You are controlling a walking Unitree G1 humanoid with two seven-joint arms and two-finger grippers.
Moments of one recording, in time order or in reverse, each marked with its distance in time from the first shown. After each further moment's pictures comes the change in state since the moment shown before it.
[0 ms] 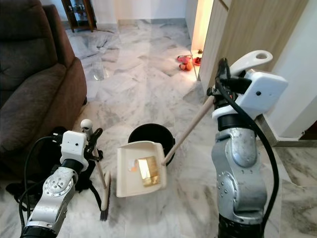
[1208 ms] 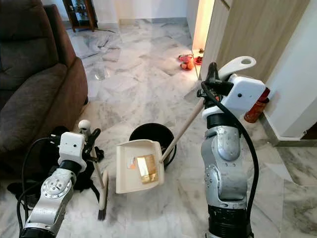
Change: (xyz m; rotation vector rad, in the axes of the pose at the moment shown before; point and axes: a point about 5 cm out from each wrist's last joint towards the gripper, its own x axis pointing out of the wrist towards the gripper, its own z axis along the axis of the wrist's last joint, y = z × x) left arm -0.003 0.003 -0.002 0.016 -0.001 0.018; right arm 0.009 0.003 -0.025 -0.018 0.003 0.007
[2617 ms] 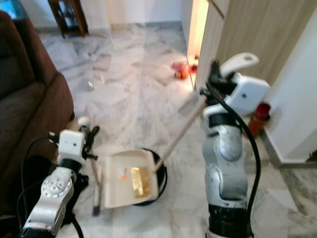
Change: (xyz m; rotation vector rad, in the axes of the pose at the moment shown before) left arm 0.002 0.000 0.008 0.001 -0.048 0.016; right arm 0.002 -0.003 0.004 0.012 -0.046 -0.001
